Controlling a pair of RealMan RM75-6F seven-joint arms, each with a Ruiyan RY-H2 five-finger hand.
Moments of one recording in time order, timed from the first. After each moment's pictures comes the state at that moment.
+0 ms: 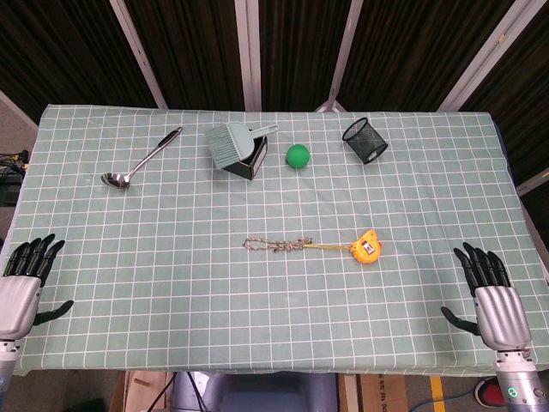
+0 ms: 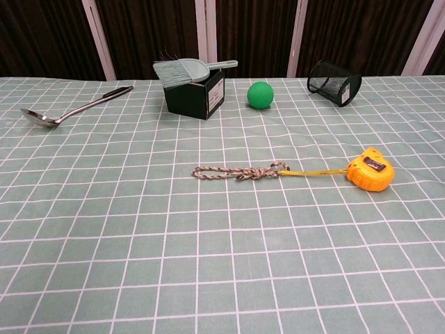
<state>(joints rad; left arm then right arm) -0.09 -1.16 -0.02 -1.61 1.55 1.51 0.09 0.08 -1.15 0.04 -1.65 -1.56 1.50 -0.01</state>
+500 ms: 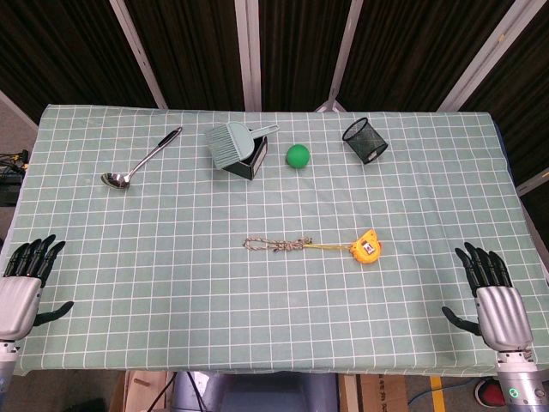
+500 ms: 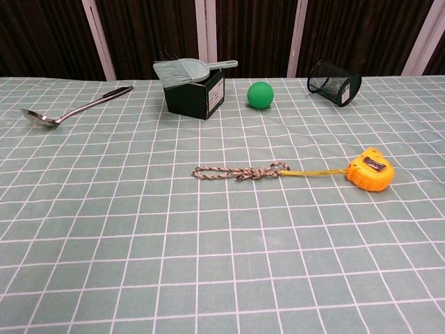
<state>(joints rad) -0.09 -1.16 -0.02 -1.61 1.55 1.51 0.10 0.08 -1.15 0.05 -1.65 -1.56 1.51 -0.01</state>
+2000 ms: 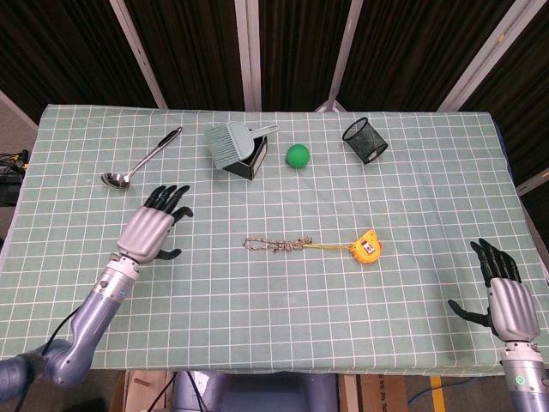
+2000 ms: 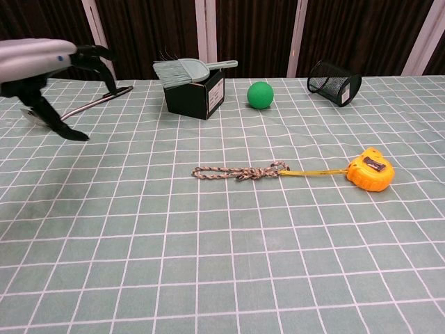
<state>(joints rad) -0.60 -1.37 -0.28 -1.72 1.20 1.01 0.50 0.09 -1.12 0.10 -1.69 -1.39 1.40 0.10</state>
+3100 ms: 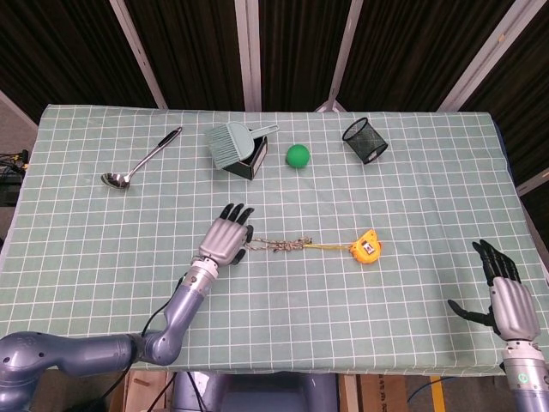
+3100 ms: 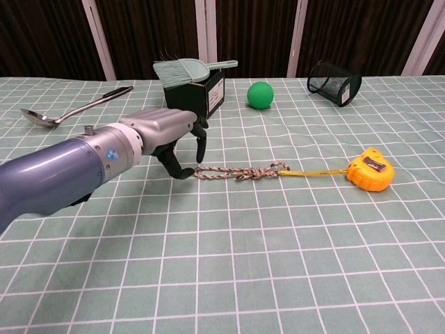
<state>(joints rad) -0.88 -1.82 -0.28 -1.39 0.87 0.98 0.73 0.10 -1.10 0.10 -1.72 -1.36 1.36 0.17</state>
